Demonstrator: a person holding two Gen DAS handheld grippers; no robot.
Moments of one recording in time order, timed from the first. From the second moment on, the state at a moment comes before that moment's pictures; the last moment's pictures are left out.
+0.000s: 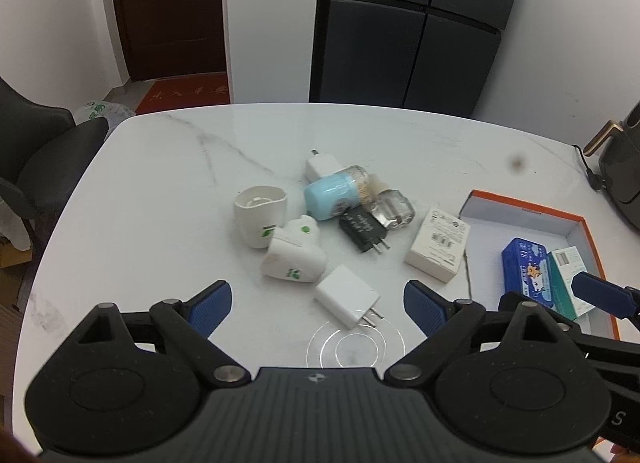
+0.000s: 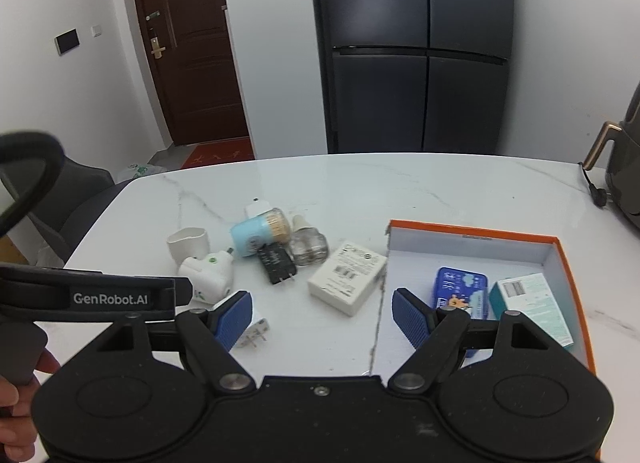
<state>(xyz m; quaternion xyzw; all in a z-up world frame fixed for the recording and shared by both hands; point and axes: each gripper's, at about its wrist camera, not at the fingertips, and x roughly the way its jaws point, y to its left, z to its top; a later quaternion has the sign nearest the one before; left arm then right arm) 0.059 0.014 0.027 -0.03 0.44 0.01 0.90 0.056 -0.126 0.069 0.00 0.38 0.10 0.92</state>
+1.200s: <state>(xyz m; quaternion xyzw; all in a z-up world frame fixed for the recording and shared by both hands) 0.083 0.088 0.004 -0.04 0.46 0.02 0.89 0.080 -0.056 0.043 0.00 0.40 0.11 0.91</state>
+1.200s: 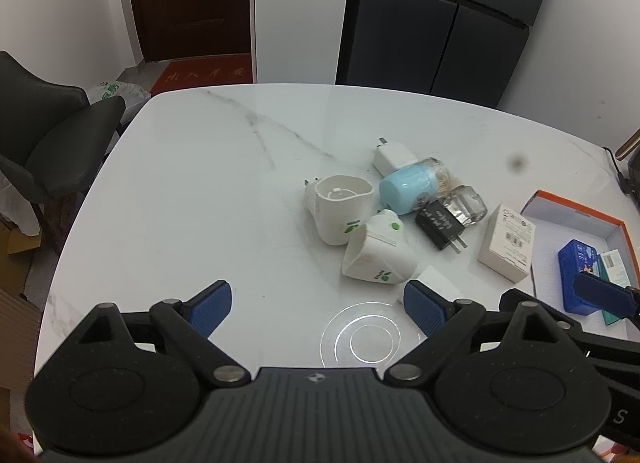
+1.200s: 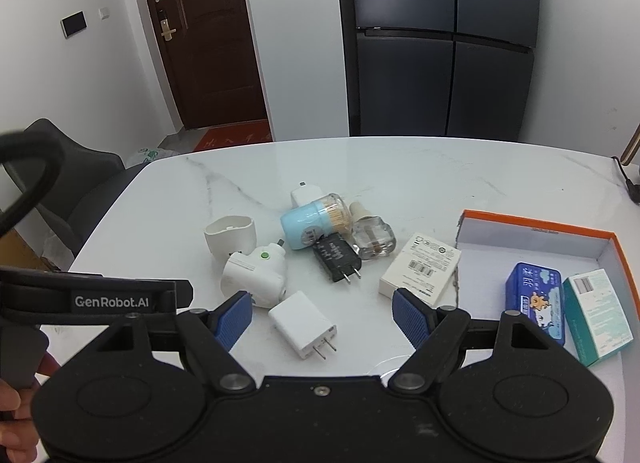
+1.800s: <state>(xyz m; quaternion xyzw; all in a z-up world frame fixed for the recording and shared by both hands) 0.092 0.141 -0.011 -0.05 0.48 0.06 0.87 0.114 -0.010 0.003 -0.02 0.43 0.18 0.88</state>
